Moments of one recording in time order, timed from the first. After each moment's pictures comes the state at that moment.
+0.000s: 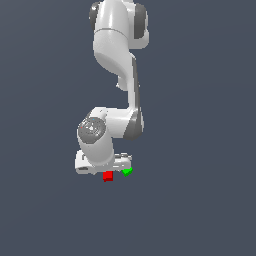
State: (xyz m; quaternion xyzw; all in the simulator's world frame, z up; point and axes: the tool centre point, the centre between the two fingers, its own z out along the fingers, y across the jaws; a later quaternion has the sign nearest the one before) arm 0.106 -0.089 0.070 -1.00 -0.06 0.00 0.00
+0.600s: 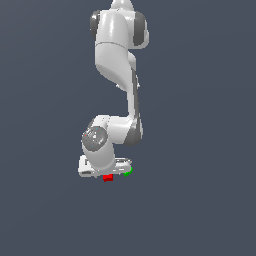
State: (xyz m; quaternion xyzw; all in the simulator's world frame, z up) arm 0.105 -0.089 0.032 -1.00 -0.06 0.00 0.00
